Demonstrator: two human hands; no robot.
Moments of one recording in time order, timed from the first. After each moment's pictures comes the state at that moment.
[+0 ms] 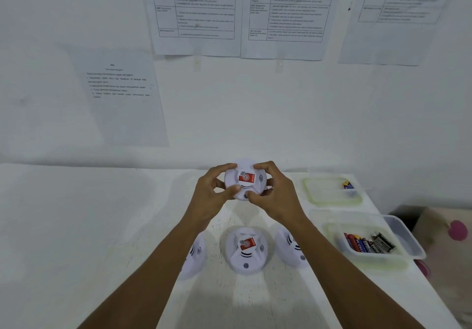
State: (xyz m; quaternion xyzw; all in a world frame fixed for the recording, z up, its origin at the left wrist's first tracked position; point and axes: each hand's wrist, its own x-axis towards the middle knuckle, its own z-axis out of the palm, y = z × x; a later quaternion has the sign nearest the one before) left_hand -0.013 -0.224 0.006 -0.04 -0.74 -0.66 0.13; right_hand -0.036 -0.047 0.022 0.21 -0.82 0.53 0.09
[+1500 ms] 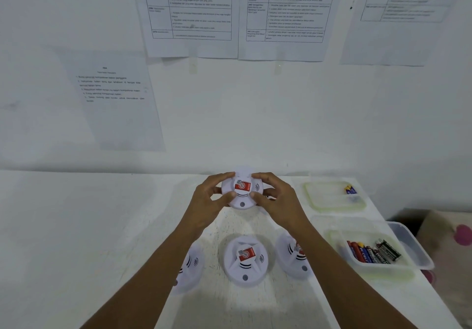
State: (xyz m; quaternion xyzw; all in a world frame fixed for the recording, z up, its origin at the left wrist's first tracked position) left_hand -0.036 -0.233 -0.014 -0.03 -0.76 -0.64 0.11; right_hand -0.061 -0.035 0.002 0.19 -0.79 0.59 0.02
